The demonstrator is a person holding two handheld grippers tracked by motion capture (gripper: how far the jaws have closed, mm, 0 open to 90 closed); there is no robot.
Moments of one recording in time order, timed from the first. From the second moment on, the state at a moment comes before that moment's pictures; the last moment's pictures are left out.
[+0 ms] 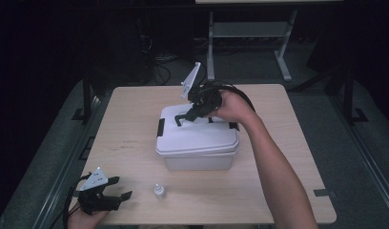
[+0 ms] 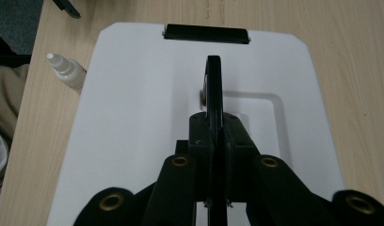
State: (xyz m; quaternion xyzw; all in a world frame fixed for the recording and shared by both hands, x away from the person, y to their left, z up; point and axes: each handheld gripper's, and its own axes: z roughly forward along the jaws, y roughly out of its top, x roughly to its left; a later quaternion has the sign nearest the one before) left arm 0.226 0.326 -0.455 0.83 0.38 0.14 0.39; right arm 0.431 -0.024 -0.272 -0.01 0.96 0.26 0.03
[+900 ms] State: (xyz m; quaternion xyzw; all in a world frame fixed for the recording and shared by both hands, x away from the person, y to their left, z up) left arm 0.226 0.326 -0.454 0.83 0.38 0.14 0.39; right arm 0.411 -0.064 -0.248 0.01 0.96 0.28 0.05
